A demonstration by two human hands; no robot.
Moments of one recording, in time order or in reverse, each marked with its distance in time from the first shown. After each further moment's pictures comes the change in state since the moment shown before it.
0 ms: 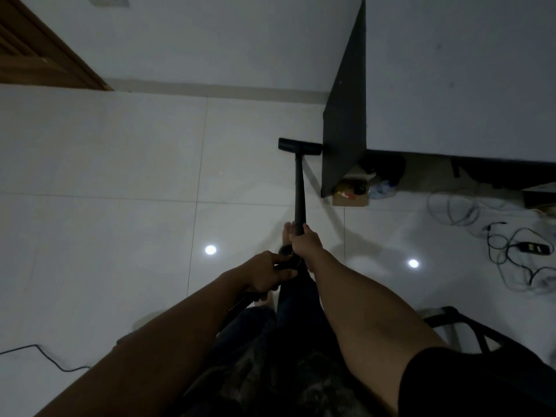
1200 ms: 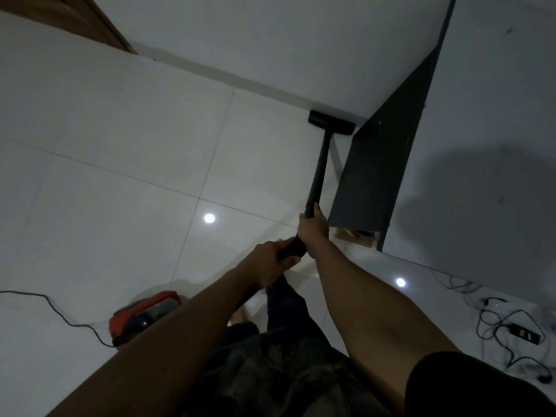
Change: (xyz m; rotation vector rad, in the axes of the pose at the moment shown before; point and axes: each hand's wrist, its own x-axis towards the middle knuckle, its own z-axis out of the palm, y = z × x) left_hand 0.108 0.068 -0.139 -0.217 0.256 -0.059; right_hand 0.090 -0.207 -0.056 -0.060 0.035 -0.047
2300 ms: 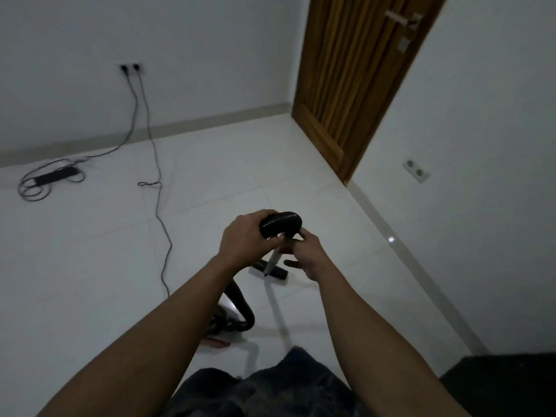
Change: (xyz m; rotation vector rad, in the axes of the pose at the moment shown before) left_hand -0.455 -0.265 -0.090 -0.207 1.380 -0.082; right_hand -0.412 -0.006 0.324 -0.413 -0.795 -0.673
